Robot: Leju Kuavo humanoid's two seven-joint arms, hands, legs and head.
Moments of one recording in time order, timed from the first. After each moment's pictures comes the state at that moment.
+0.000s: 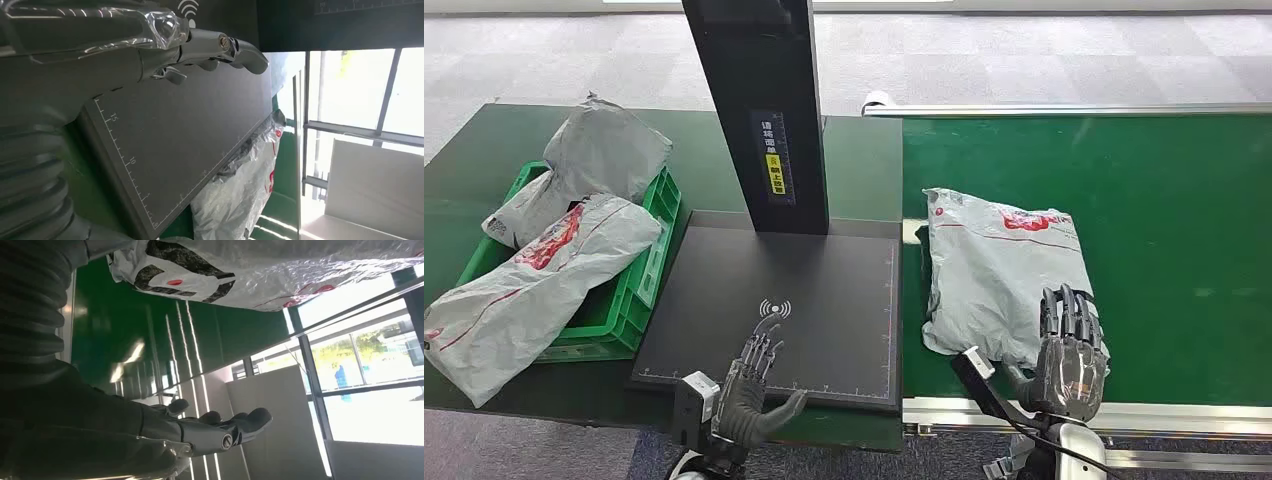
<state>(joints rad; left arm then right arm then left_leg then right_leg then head) 0.05 -0.20 -0.25 -1.29 -0.04 -0.04 -0.49 0.04 0.08 -0.02 -1.35 1.47 -0.47 0.02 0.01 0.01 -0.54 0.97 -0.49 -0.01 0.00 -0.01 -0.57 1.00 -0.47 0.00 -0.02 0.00</state>
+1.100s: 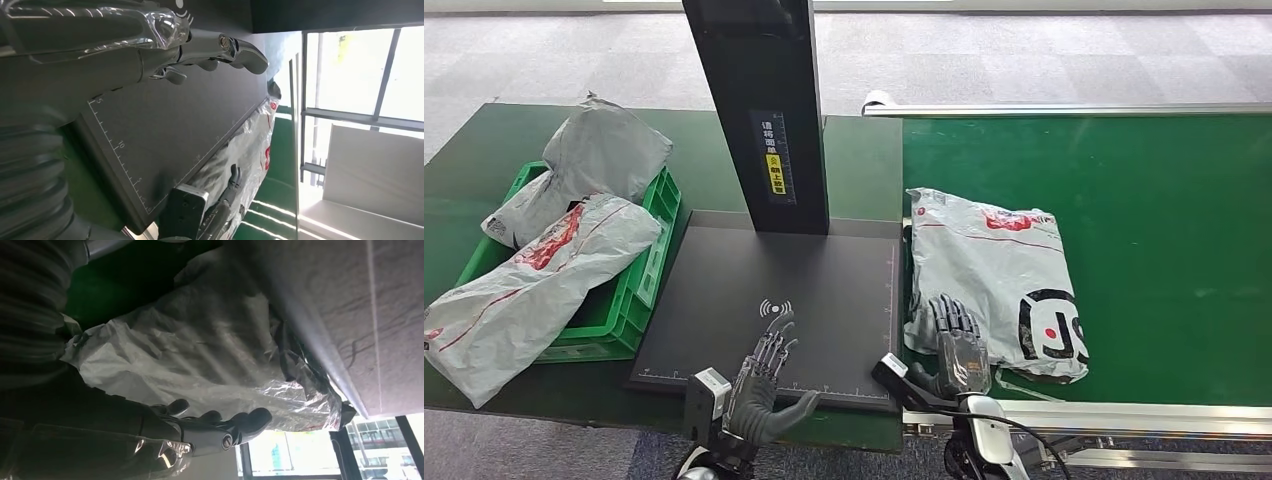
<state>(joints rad) 0.03 -0.20 -0.29 -1.27 -0.02 -0.05 -0.49 -0.30 0.15 0.09 -0.55 1.38 -0.63 -0.17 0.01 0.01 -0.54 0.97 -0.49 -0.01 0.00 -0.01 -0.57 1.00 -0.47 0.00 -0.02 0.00</state>
